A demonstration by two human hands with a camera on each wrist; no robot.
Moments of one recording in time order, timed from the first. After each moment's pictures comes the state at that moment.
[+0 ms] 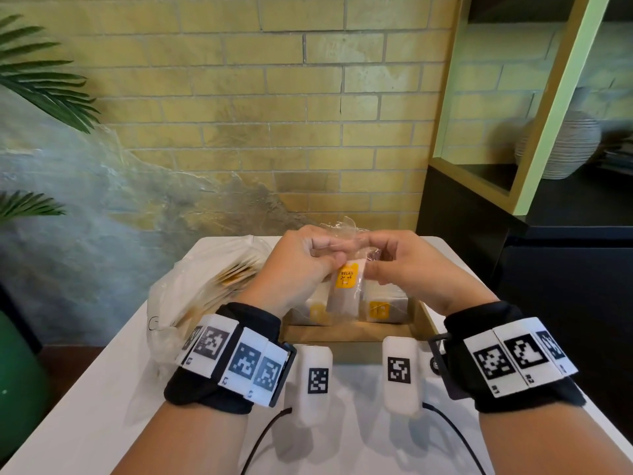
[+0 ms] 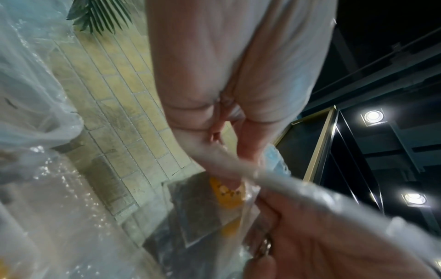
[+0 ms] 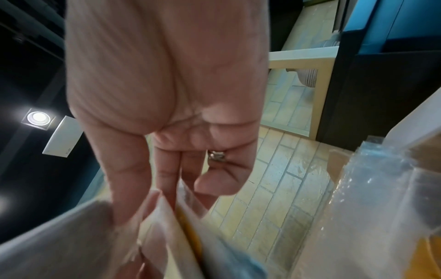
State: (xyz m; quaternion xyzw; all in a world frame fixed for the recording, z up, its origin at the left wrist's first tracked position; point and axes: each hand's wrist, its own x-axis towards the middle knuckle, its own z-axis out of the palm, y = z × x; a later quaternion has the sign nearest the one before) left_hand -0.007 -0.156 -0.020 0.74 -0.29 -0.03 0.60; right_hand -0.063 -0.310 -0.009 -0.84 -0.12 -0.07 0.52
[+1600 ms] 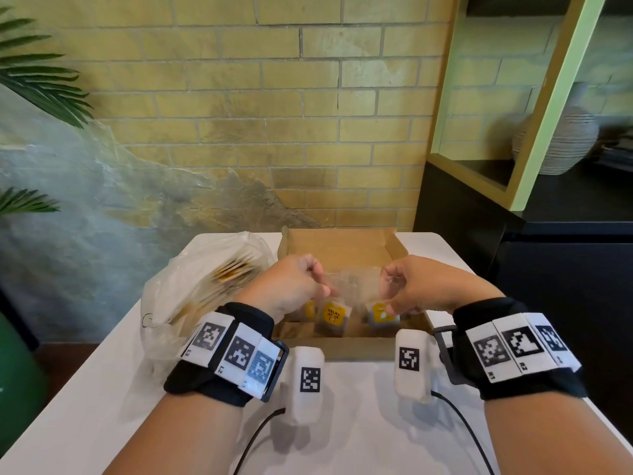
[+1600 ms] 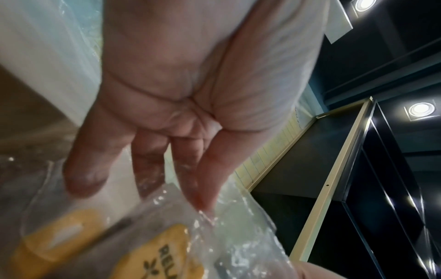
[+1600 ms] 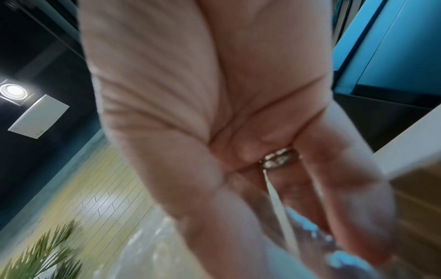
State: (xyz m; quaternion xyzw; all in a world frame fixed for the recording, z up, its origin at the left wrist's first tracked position) left_hand 0.006 -0.153 -0.043 0.84 -0.16 -0.17 0.49; right_hand -0.050 -0.348 -0.033 -0.93 0.03 0.09 0.35
